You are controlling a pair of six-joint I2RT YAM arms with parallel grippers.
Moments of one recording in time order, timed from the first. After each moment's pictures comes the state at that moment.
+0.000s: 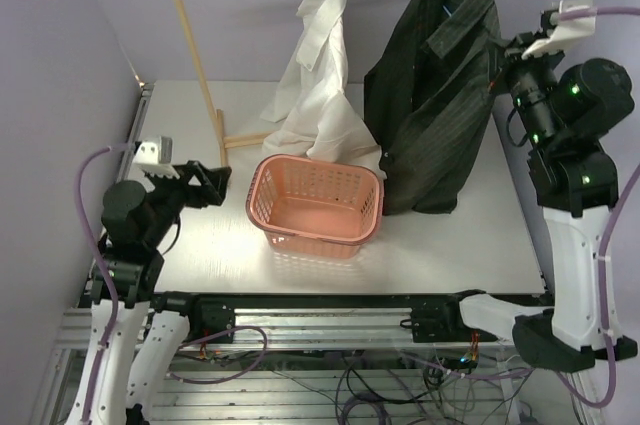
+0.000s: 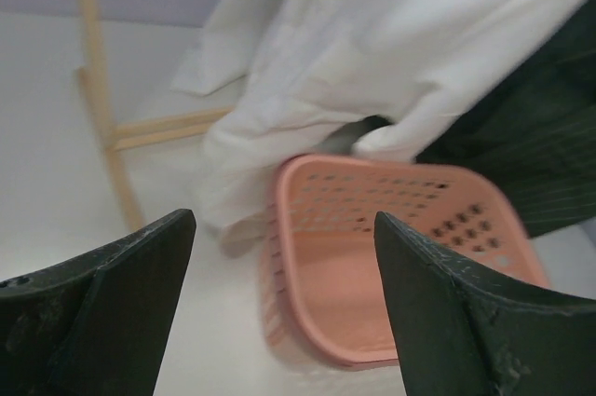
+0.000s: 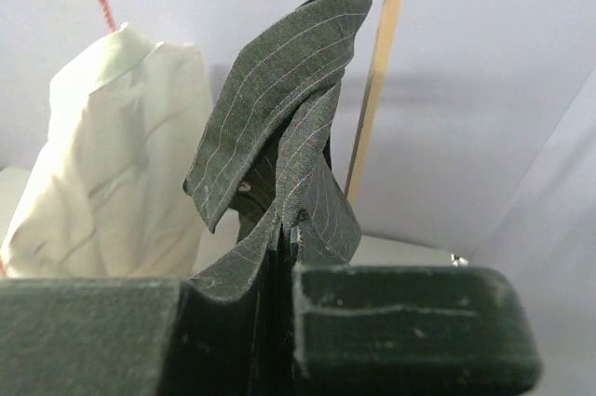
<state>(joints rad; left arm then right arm) -0.13 0.50 0.81 -0.41 0.17 -0.31 0.21 1.18 1.83 -0.47 0.04 -0.11</state>
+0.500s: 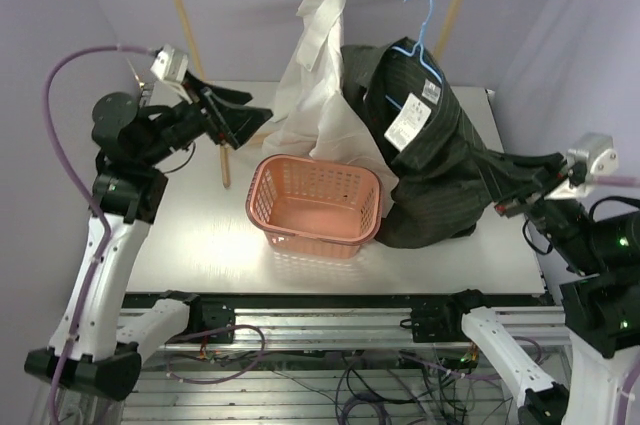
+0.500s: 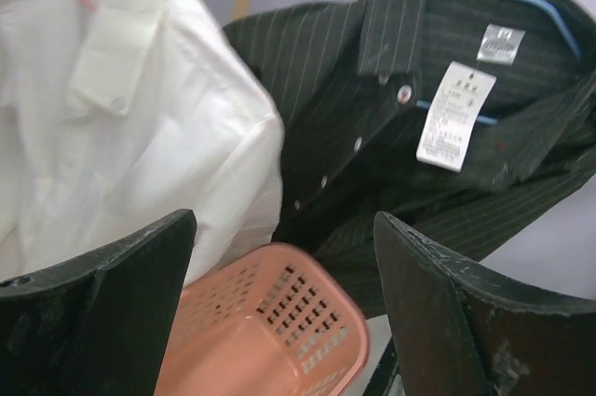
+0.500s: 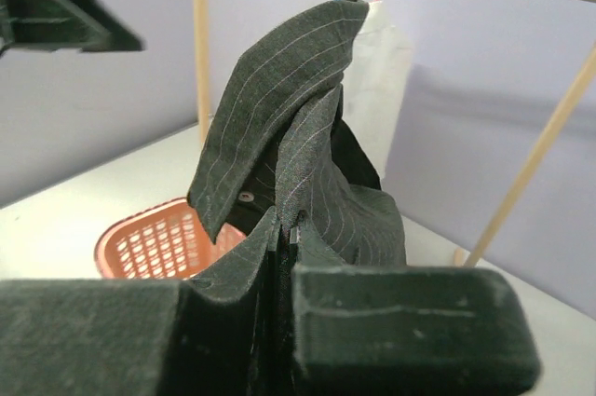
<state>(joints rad) -0.17 0.96 1.26 -0.11 0.70 -0.49 0.21 0.66 1.47 -0.57 -0.42 -0.03</state>
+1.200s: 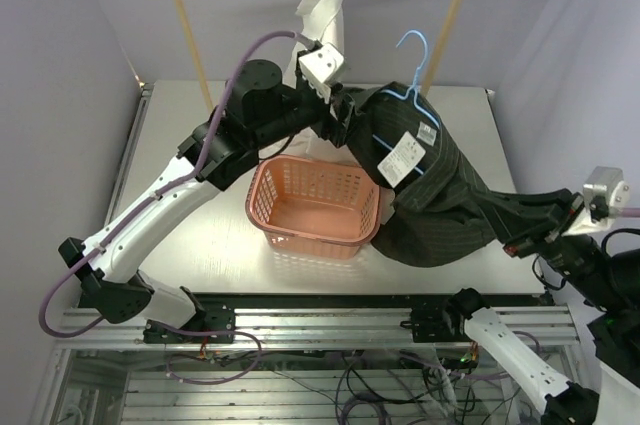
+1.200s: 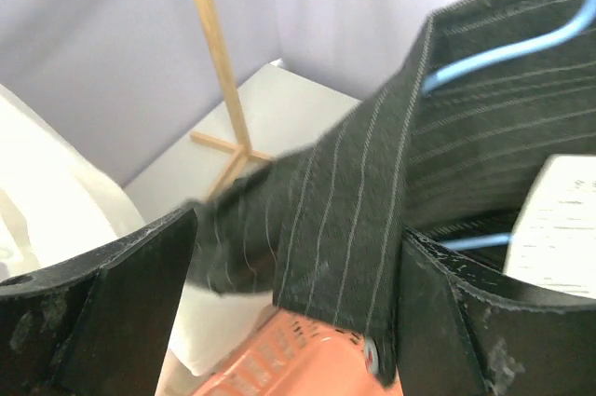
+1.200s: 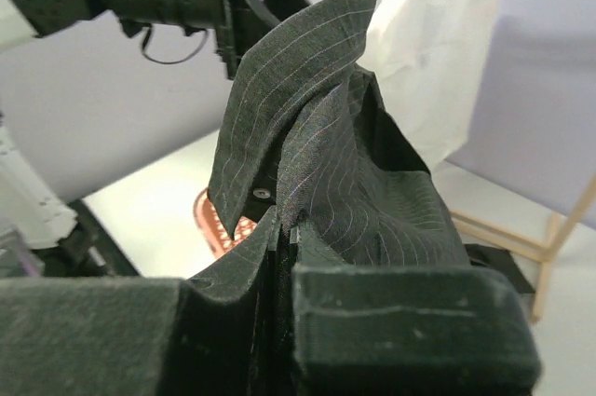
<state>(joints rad) -0.84 1.42 1.74 -0.35 0.13 0.03 0.41 0.53 1.46 -0.75 -0.34 0.07</state>
